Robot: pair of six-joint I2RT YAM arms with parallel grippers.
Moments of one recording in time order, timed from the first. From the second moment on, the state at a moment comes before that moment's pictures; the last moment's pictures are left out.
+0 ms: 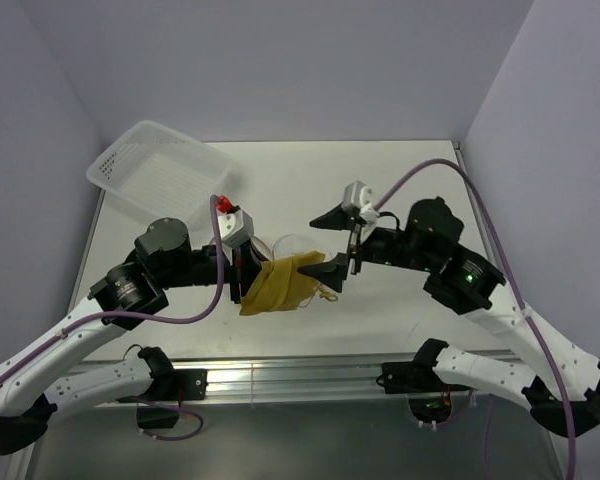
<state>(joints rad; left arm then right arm) -0.90 0.87 1.03 -0.27 0.53 -0.23 0.82 0.85 1.11 -0.30 -0.44 -0.05</state>
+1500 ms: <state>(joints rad) -0.90 0.89 1.06 -0.36 0.41 -0.22 0.69 0.95 0.81 -0.03 -0.80 0.13</state>
